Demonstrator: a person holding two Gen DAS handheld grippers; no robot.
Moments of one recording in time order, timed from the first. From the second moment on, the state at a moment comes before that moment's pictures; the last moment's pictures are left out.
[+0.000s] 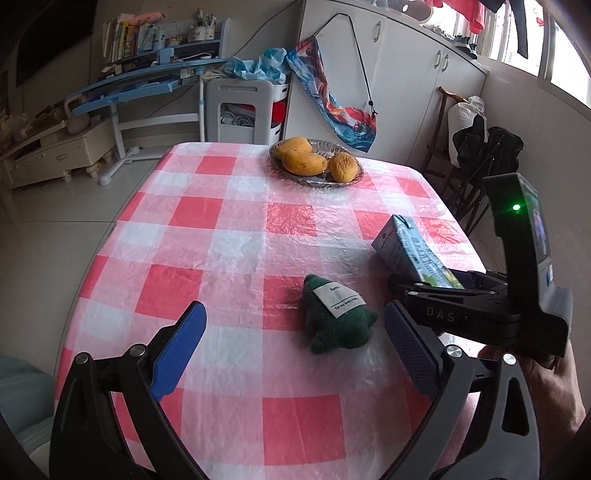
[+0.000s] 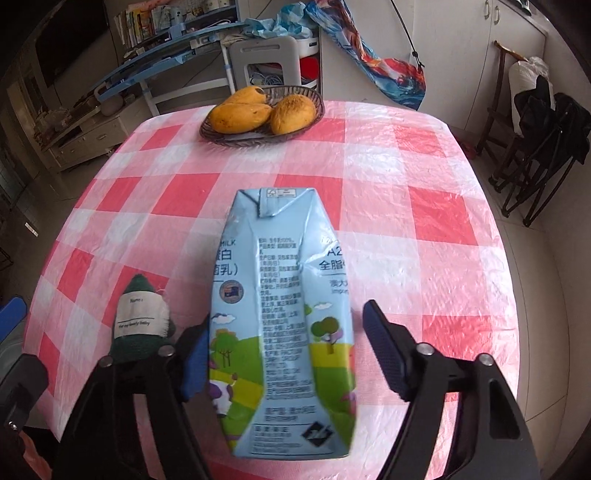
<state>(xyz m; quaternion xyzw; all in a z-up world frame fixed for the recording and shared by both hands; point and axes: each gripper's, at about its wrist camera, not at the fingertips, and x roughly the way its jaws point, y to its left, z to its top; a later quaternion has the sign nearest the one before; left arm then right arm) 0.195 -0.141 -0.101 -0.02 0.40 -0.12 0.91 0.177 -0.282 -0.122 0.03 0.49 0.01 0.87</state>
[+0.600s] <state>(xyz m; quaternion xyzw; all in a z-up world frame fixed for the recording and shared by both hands) 0.227 -0.142 -0.138 0.01 0.47 -0.16 0.87 0.176 -0.284 -0.119 0.05 0.49 0.06 0.87</state>
